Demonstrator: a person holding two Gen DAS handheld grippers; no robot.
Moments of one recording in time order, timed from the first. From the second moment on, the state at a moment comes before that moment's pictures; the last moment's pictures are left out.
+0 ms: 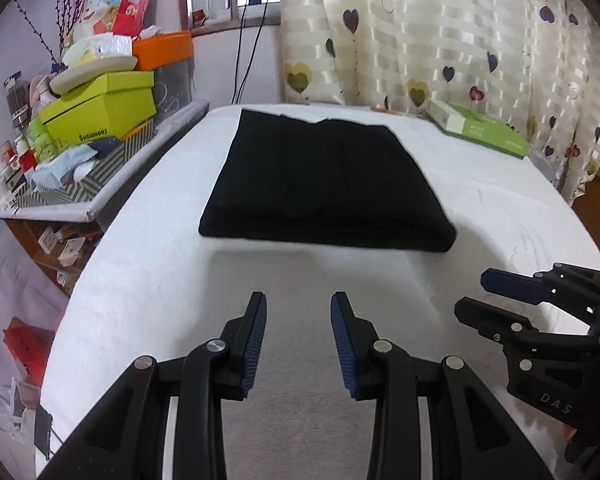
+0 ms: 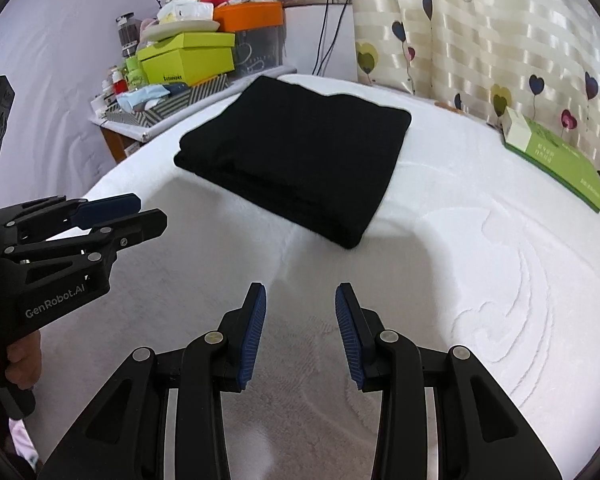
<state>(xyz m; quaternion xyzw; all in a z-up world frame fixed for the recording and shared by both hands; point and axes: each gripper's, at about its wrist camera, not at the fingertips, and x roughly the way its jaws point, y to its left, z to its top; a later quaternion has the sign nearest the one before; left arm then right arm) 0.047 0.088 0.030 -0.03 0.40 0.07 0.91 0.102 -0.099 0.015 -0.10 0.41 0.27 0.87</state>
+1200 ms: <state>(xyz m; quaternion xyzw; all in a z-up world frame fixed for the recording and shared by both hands) 0.073 0.089 0.008 -0.02 0.42 0.08 0.90 0.125 -0.086 0.002 -0.11 0.42 0.26 0.86</state>
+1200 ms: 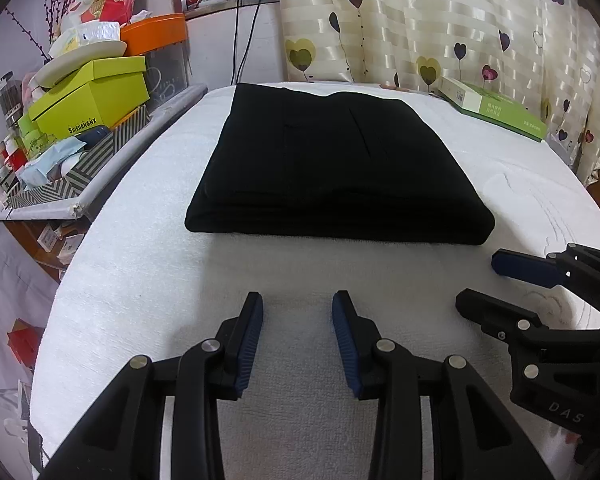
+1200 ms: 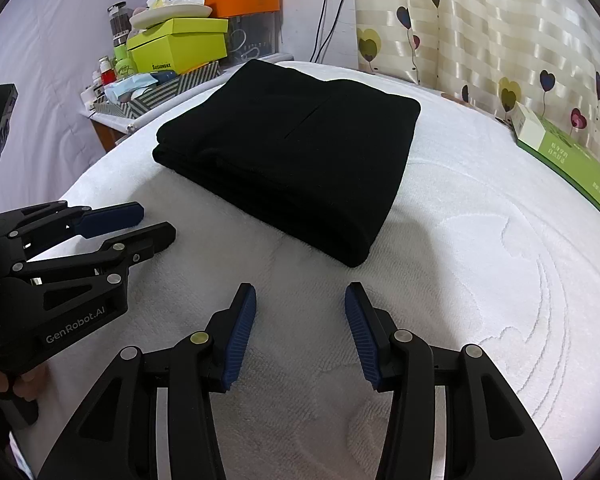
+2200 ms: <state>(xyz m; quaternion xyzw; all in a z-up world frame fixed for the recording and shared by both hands) 0.086 0.089 0.006 -0.02 0.43 0.08 0.90 0.137 -0.077 0.000 -0.12 0.42 0.28 0.86</state>
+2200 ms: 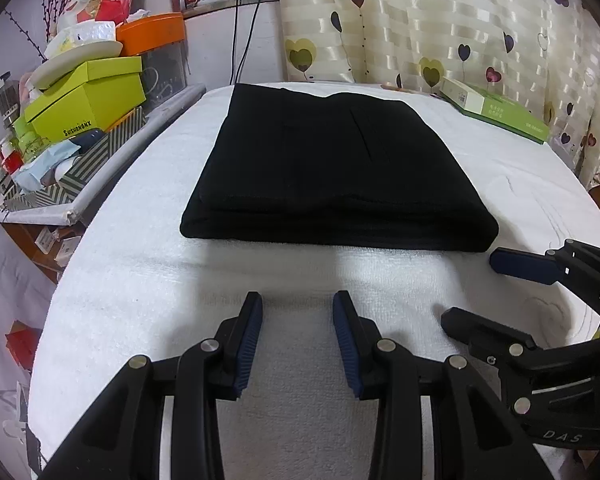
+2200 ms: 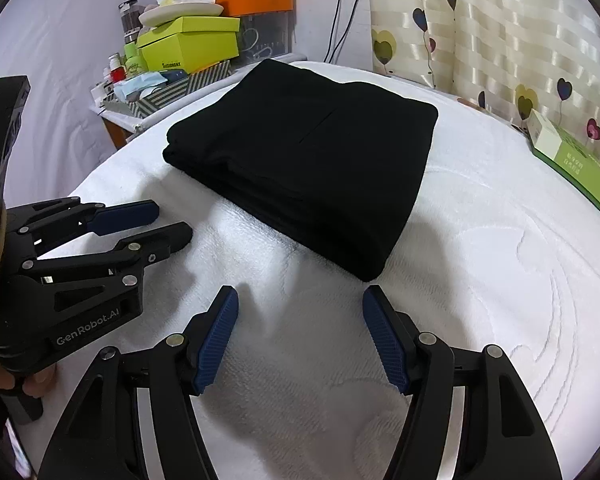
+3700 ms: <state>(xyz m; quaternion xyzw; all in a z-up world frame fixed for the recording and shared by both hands) 0.138 0.084 0.003 -0.03 0.42 0.09 0.90 0.206 -0.073 -0.004 -0.13 0.41 0.26 0.86</state>
